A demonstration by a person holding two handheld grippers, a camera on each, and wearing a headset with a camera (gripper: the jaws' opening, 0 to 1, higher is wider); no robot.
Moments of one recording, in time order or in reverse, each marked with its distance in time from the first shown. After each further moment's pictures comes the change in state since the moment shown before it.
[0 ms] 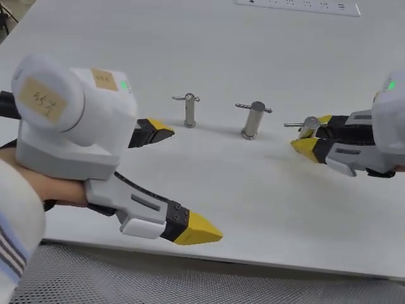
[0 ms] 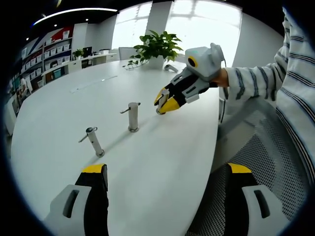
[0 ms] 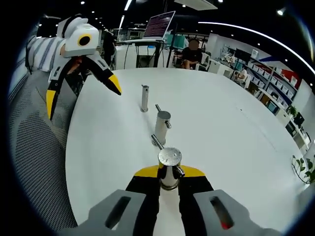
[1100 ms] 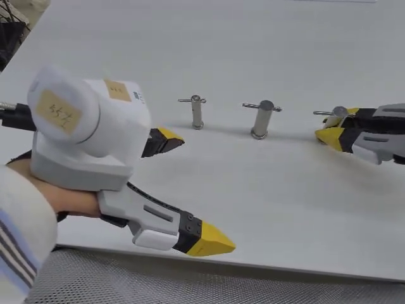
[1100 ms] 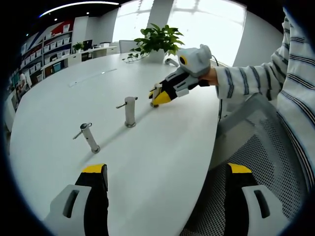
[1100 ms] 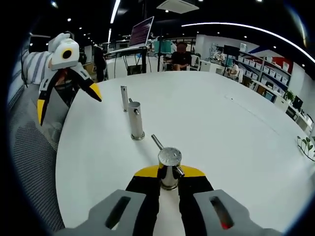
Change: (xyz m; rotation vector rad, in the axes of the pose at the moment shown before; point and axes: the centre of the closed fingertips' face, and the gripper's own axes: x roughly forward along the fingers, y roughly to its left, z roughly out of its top) left arm 0.005 -0.005 -0.004 -0.027 0.057 -0.004; right arm 0.008 -0.025 -0.017 0.138 -0.079 0.012
